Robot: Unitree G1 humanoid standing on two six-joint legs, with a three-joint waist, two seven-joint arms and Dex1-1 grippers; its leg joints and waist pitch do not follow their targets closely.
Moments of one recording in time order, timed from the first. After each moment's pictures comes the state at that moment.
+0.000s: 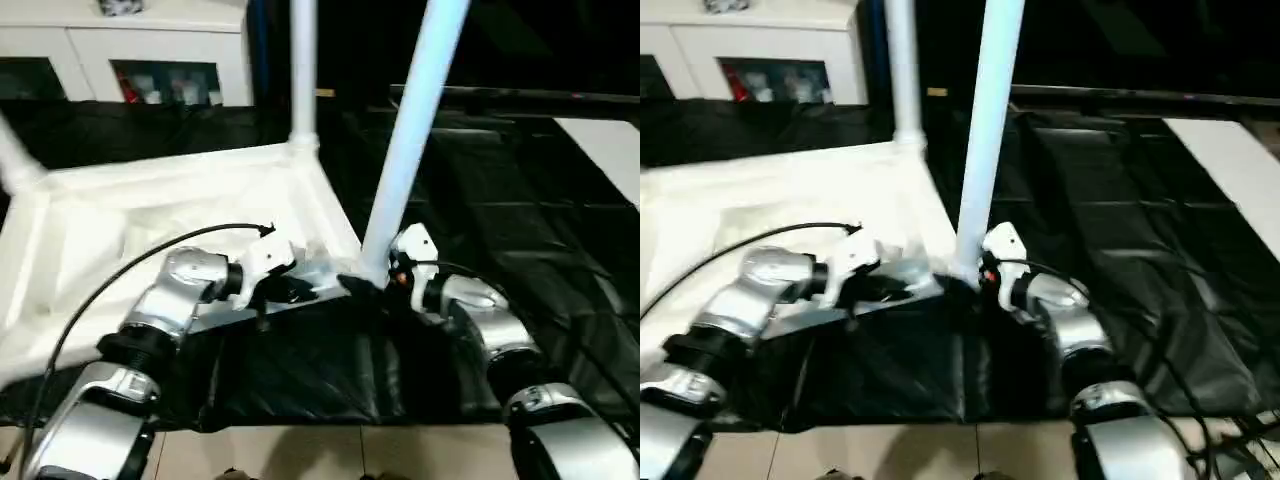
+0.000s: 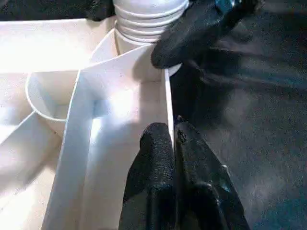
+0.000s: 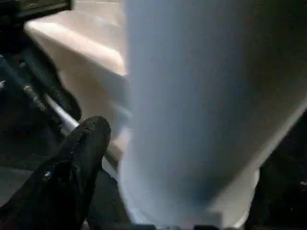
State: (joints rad) left arm -0.64 0.37 -0.25 0.68 0.05 0.02 -1.22; right arm -0.61 -0.20 0.07 0.91 0.06 -0.16 0.96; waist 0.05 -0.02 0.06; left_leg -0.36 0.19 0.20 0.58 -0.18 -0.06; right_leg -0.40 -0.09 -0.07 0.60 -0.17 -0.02
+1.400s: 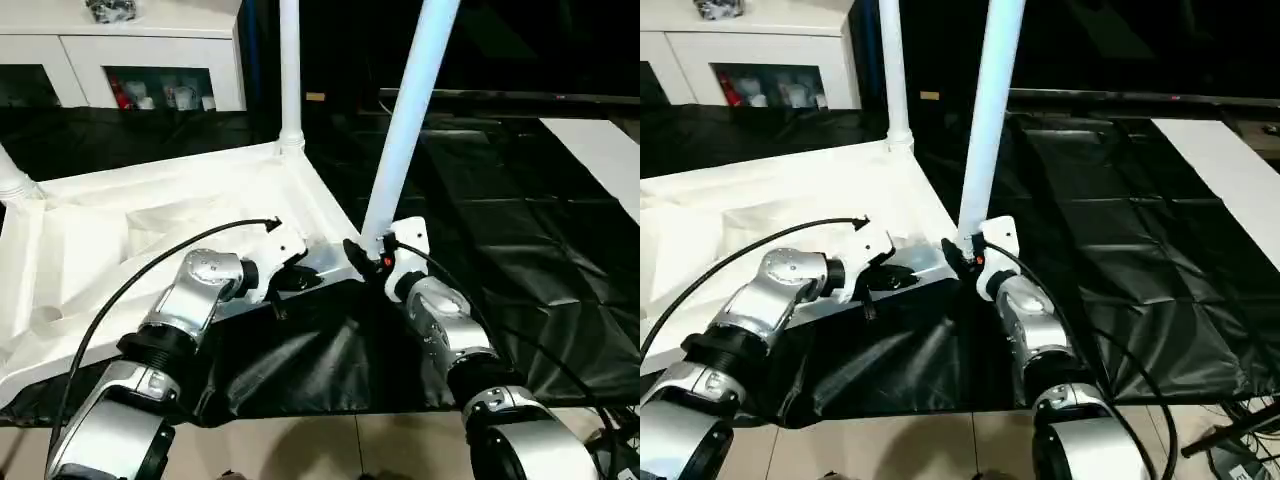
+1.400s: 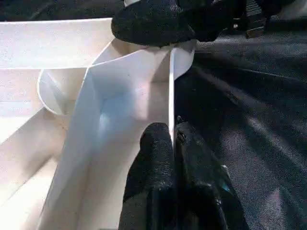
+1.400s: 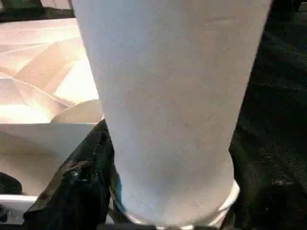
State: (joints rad) left arm -0.65 0.26 -0.22 0.68 0.10 0.13 -0.97; right arm -0.62 0.01 -0.06 0.95 0.08 -0.14 0.41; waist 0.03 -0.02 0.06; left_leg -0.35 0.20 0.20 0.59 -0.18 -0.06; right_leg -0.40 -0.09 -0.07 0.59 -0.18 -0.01
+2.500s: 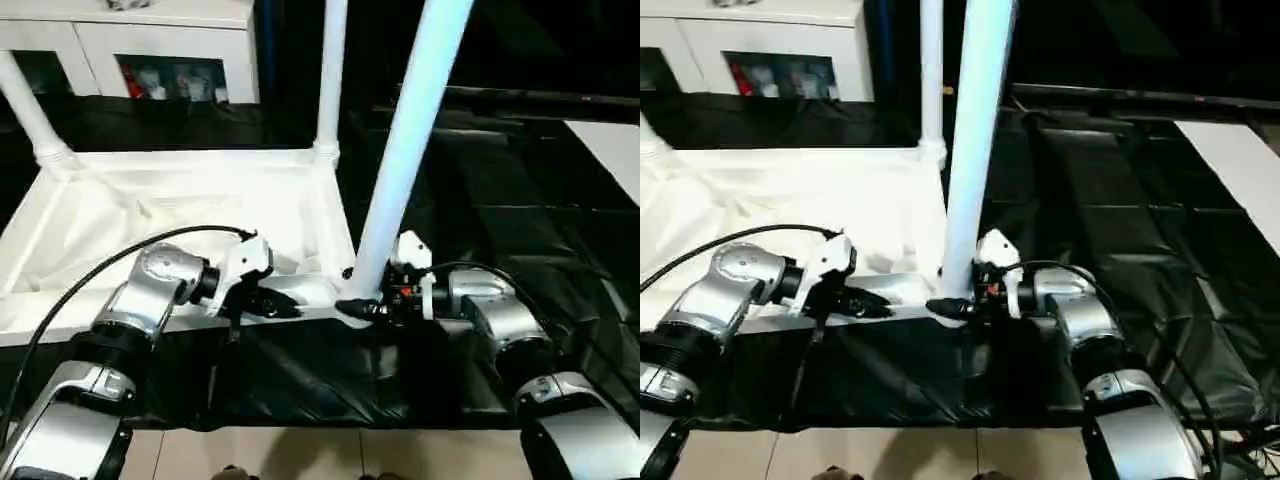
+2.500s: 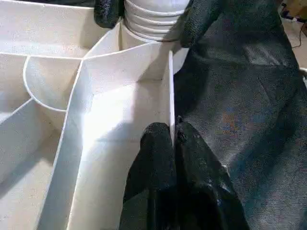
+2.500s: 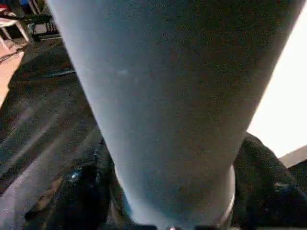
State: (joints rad) left arm -0.63 0.44 -0.24 0.68 0.00 0.04 -1.40; right arm -0.64 -0.24 0.13 0.89 0.08 -0.11 1.25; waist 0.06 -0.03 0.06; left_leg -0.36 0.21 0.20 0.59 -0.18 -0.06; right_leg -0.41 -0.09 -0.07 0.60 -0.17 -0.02
